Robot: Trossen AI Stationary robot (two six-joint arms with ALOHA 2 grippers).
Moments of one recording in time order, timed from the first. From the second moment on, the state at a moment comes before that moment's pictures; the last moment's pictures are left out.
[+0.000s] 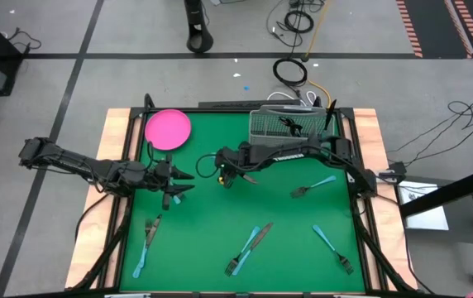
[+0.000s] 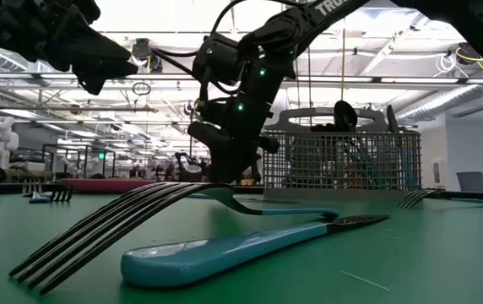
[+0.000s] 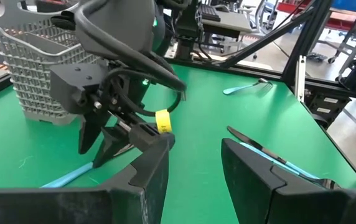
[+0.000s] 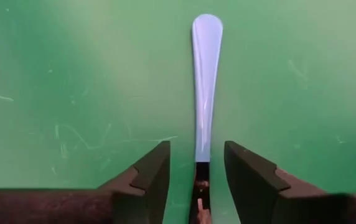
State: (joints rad) left arm -0.22 0.67 0.27 0.17 -0.21 -0.20; right arm -0.10 2.19 1.62 -0.52 0.27 0.42
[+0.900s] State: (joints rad) left arm -0.22 0.67 0.27 0.17 -0.21 -0.20; right arm -0.10 2.28 1.63 -0.58 0.26 0.47
